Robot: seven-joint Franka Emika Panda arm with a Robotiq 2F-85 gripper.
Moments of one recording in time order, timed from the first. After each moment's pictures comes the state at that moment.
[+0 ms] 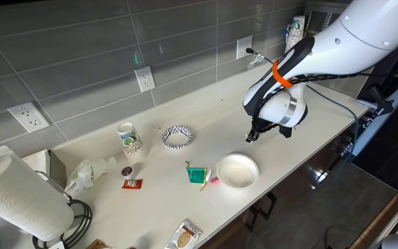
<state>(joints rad) 0.29 0.39 -0.12 -2.33 0.95 2.96 -1.37</state>
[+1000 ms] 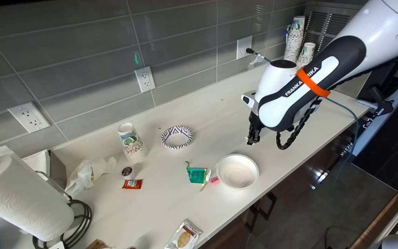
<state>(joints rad) 0.21 0.24 -0.04 -2.42 0.12 2.82 -0.79</state>
